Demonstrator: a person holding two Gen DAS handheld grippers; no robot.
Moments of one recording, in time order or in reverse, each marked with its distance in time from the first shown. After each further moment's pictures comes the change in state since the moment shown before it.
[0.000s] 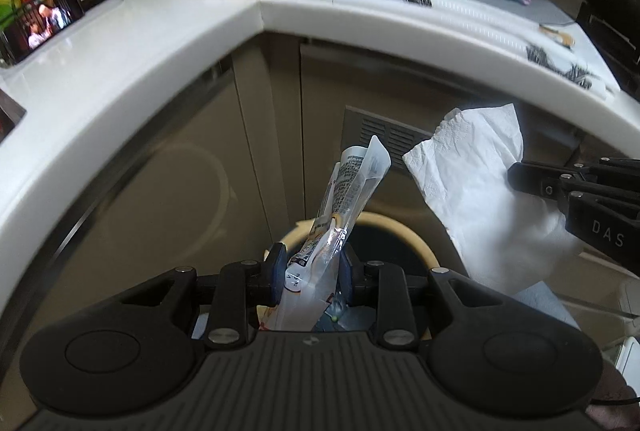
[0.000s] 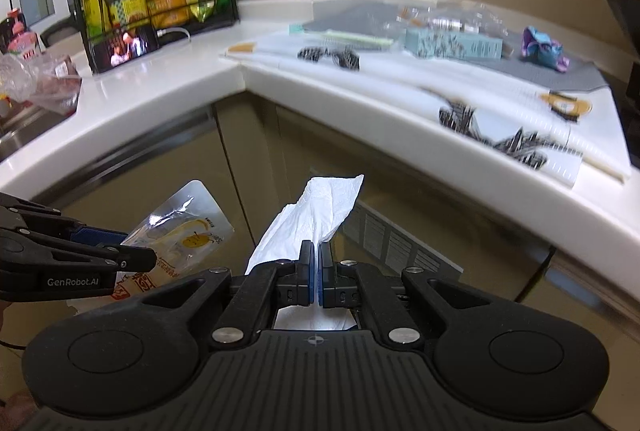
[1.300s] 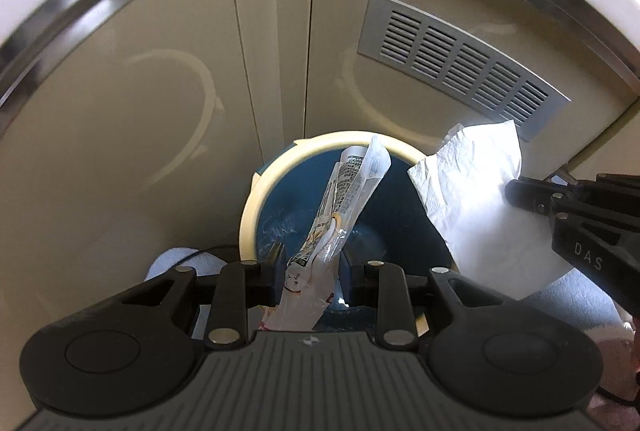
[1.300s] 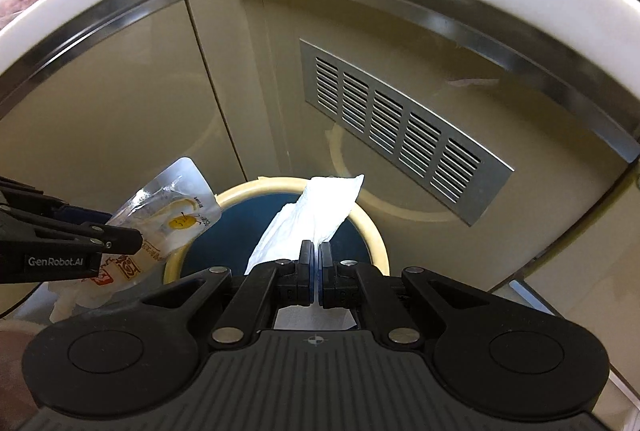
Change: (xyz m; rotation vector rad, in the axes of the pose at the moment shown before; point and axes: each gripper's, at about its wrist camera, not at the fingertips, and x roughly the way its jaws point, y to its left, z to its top) left arm 0.099 0.009 -0.023 -0.068 0.228 -0.023; right arm 0.088 0.000 -0.047 -0.002 0.257 -0.030
